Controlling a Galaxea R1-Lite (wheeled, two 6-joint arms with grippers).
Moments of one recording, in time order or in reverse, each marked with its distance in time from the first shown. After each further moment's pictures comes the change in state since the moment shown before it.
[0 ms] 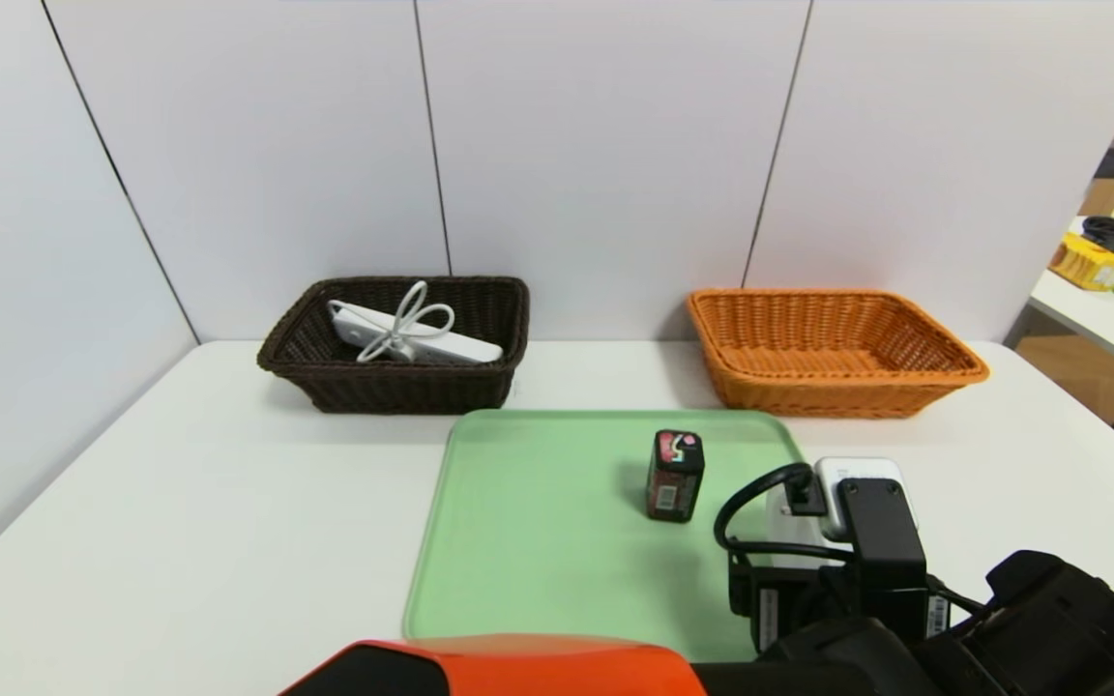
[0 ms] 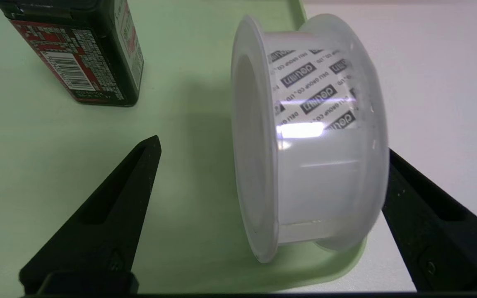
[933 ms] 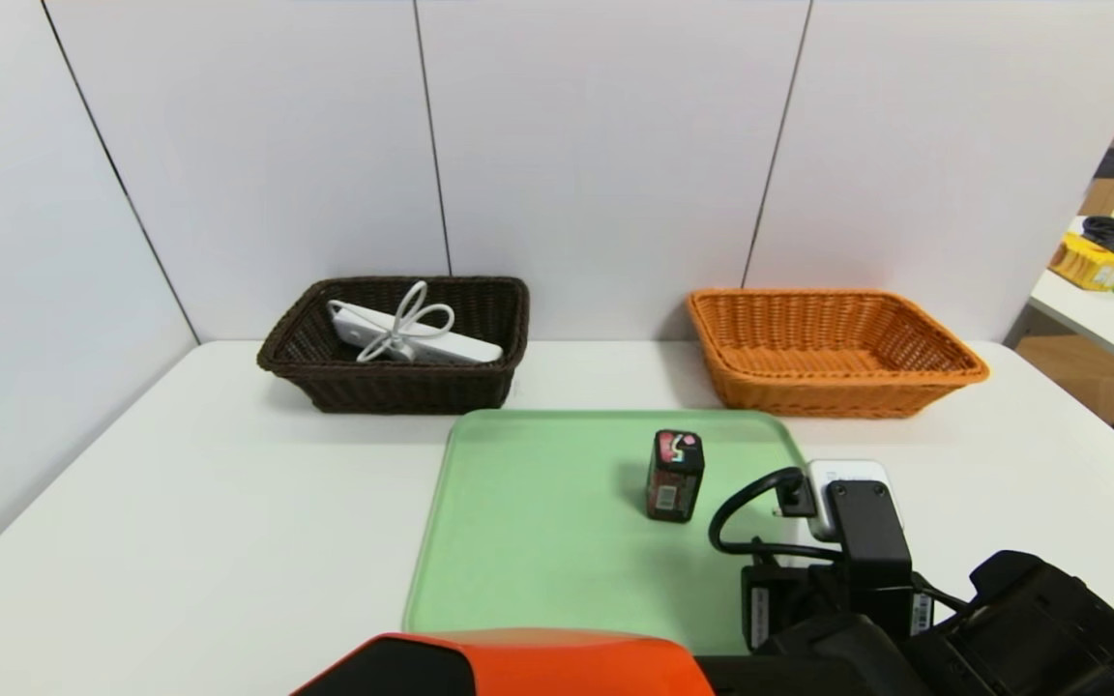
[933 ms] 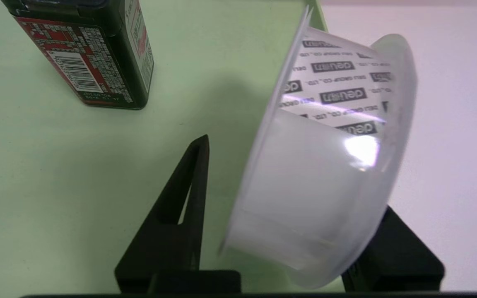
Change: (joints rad) left arm 0.010 0.017 0.000 -0.005 0.015 -0.005; right arm 0.000 0.000 0.000 0.000 0.000 0.000
